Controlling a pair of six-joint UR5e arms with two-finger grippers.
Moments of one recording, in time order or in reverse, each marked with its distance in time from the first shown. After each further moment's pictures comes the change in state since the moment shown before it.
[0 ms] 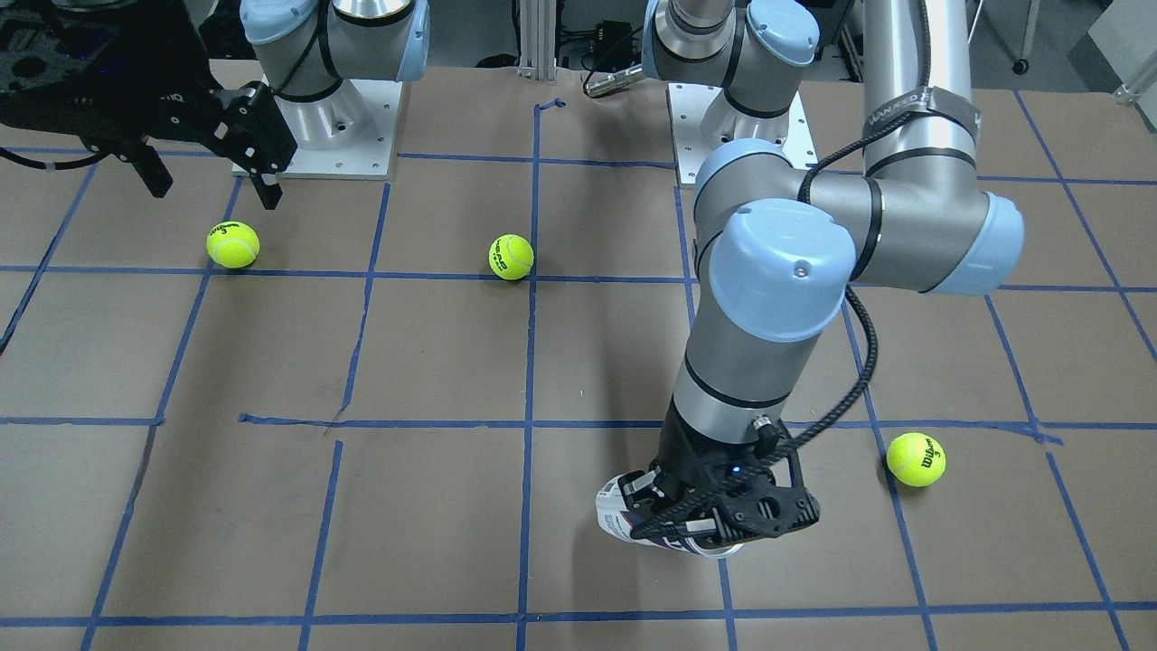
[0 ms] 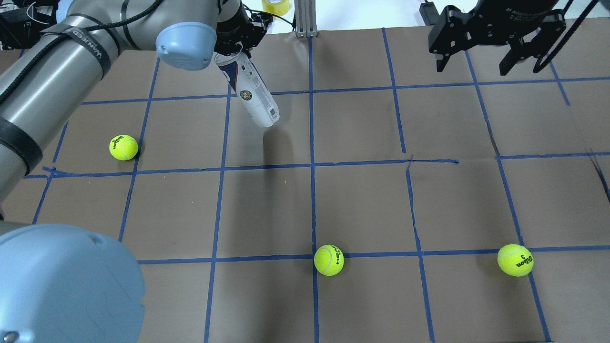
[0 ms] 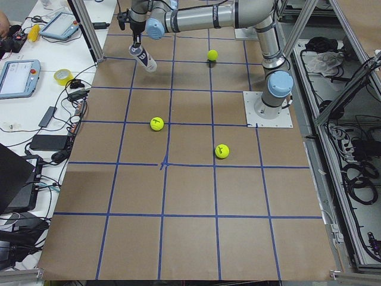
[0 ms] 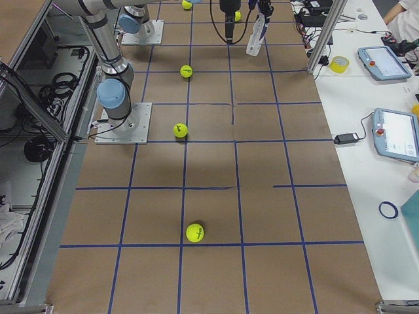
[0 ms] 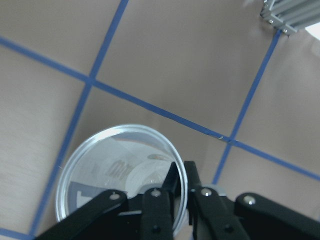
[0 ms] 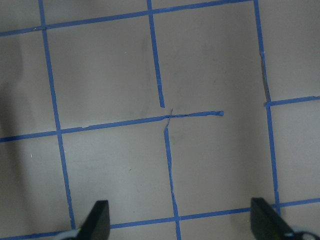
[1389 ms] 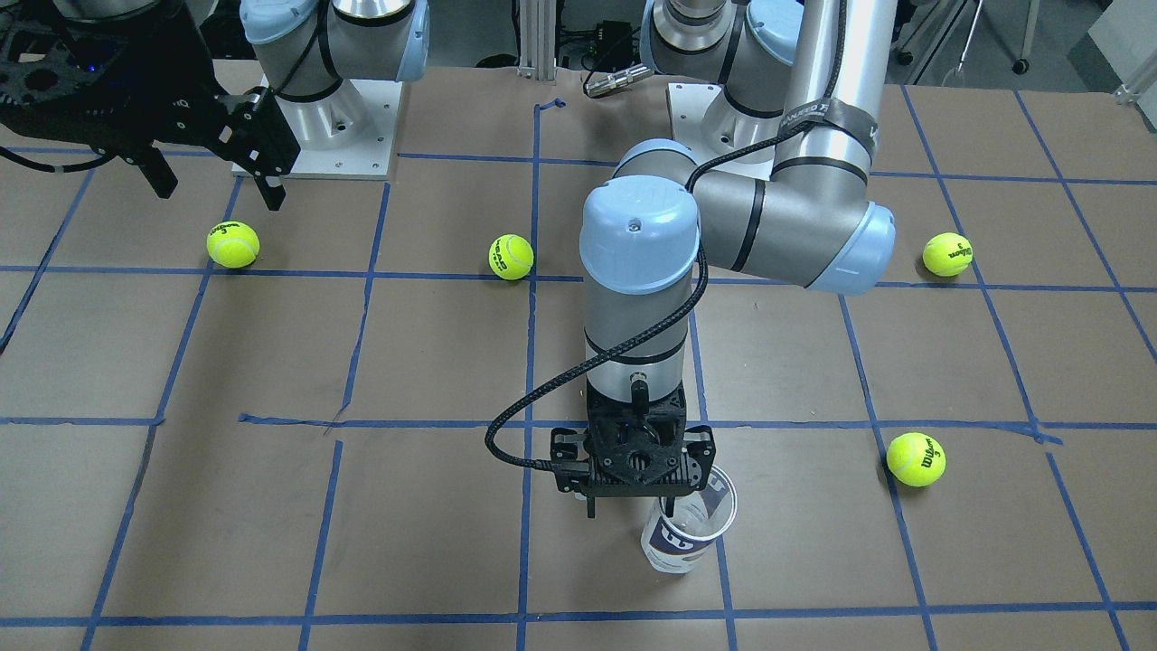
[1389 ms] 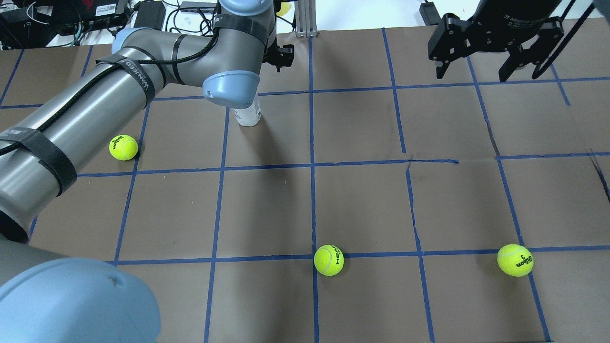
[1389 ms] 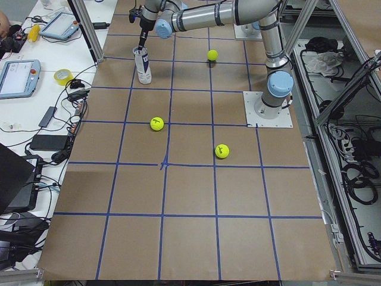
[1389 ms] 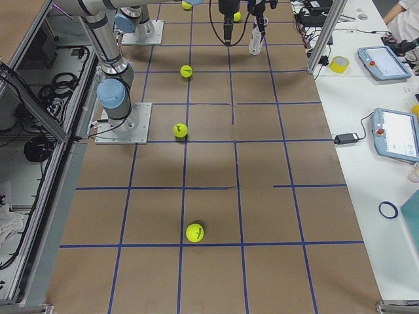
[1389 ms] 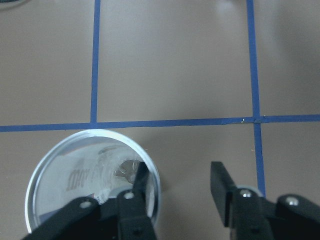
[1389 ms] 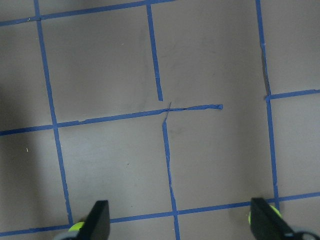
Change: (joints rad) left arm -0.095 0.018 -0.111 0.146 0.132 0.133; right arm -0.001 0.000 0.011 0.013 -0.003 -0.001
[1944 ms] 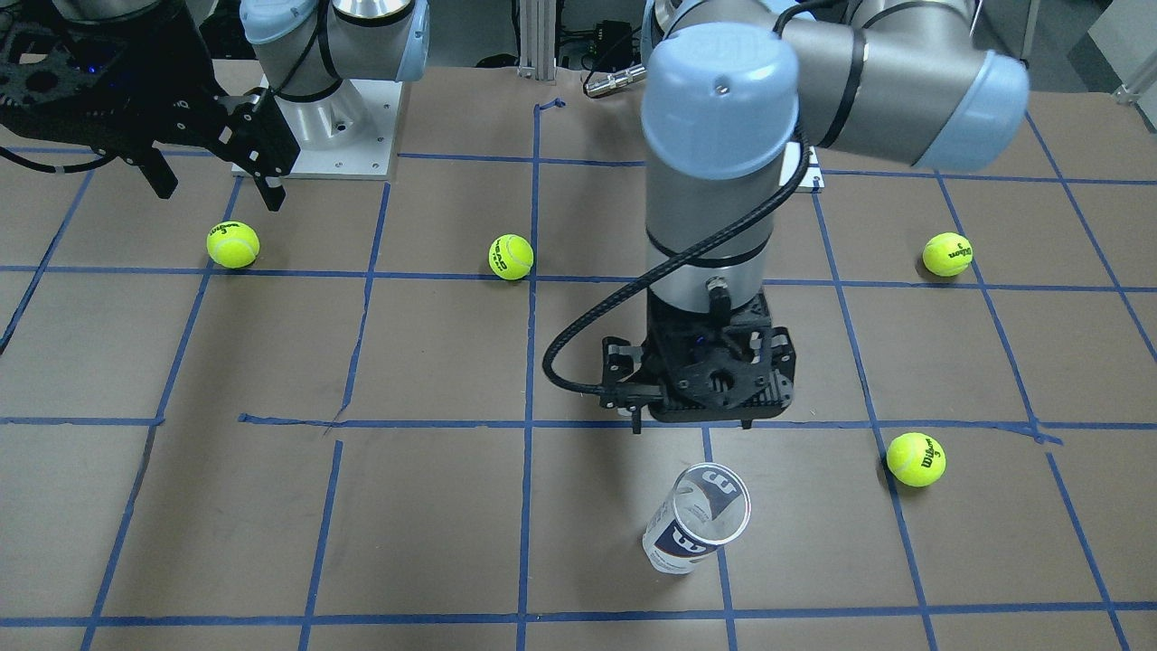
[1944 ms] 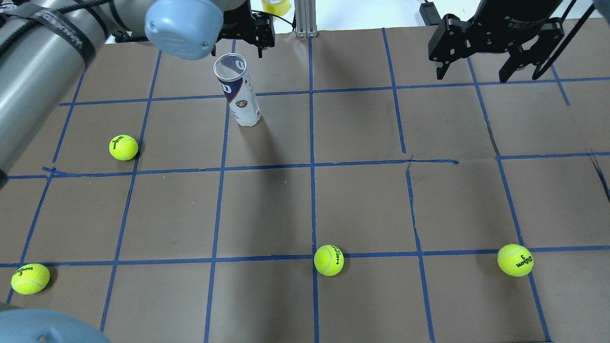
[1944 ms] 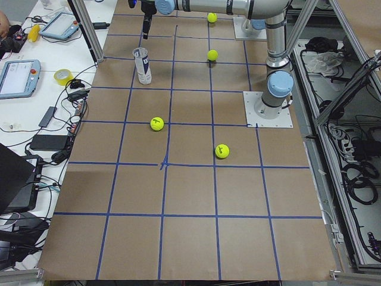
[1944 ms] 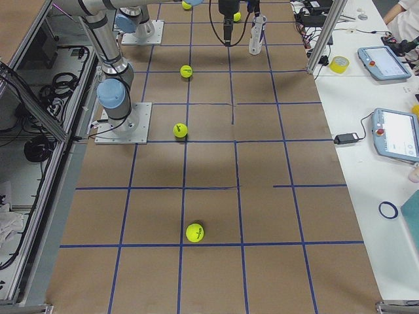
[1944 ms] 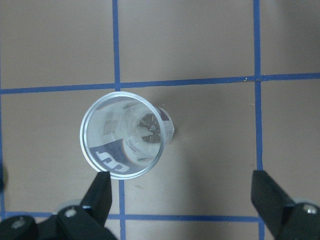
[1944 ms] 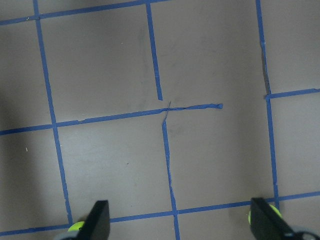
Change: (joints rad) left arm 0.072 0.124 0.165 -0.449 -0.012 0.001; right arm -0.001 0.000 0.001 0.001 0.000 0.000
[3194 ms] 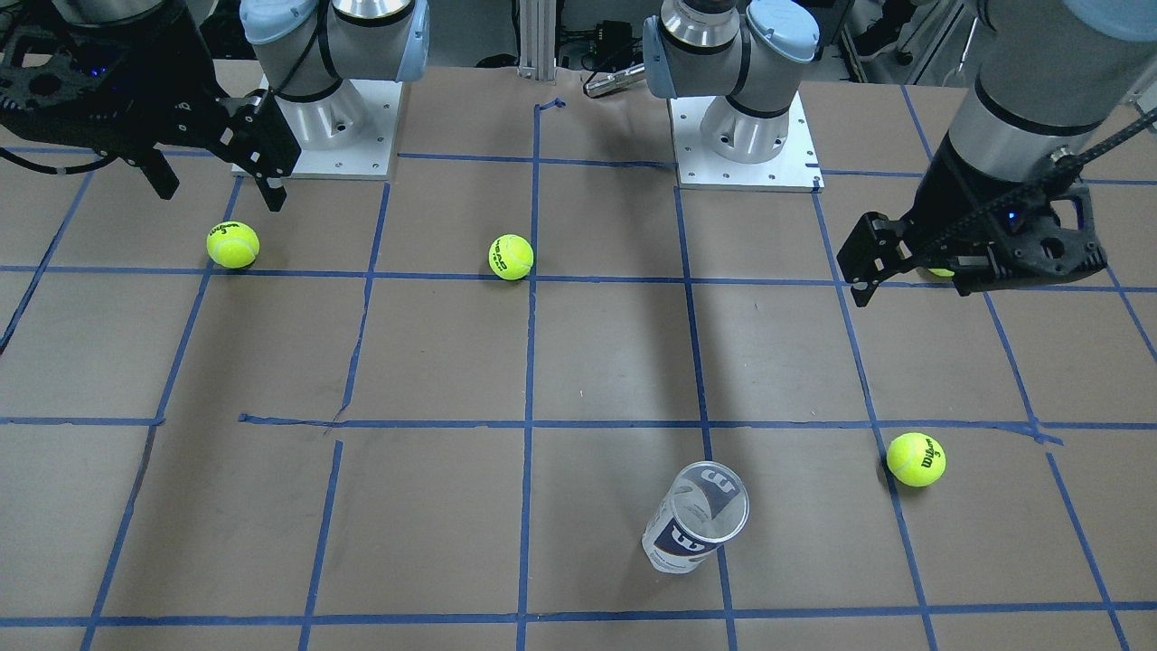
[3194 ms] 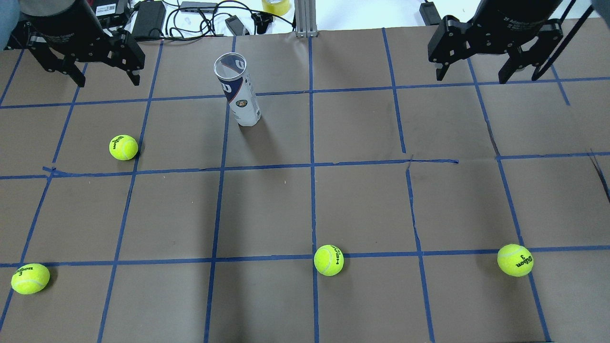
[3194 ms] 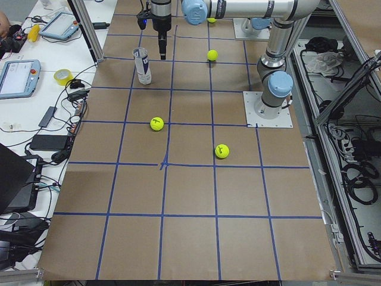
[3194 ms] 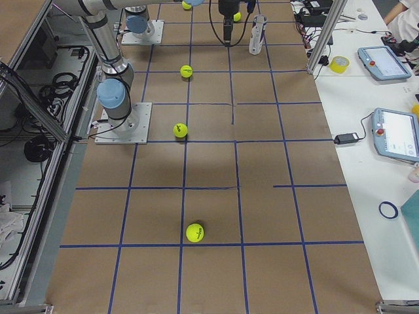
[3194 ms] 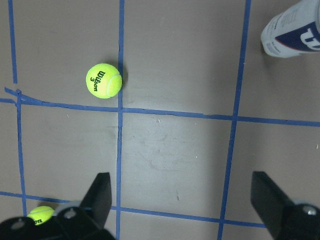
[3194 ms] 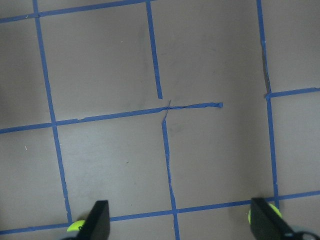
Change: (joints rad) left arm 0.302 0.262 -0.195 -0.199 -0.038 0.241; right arm 0.000 0.000 0.003 0.002 0.000 -0.002
